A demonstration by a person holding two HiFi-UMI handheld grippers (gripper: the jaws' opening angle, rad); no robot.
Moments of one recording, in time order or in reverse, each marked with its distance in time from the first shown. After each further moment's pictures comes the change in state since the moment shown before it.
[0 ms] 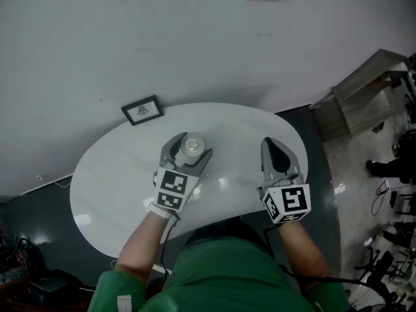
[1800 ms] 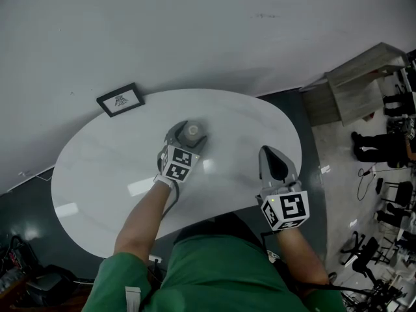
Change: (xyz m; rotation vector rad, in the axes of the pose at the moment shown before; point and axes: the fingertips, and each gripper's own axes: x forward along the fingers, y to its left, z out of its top) left arm 0.134 0.000 -0.144 0.023 0.163 -0.086; right arm 0.001 -0.016 -0.068 0.015 0.196 -0.016
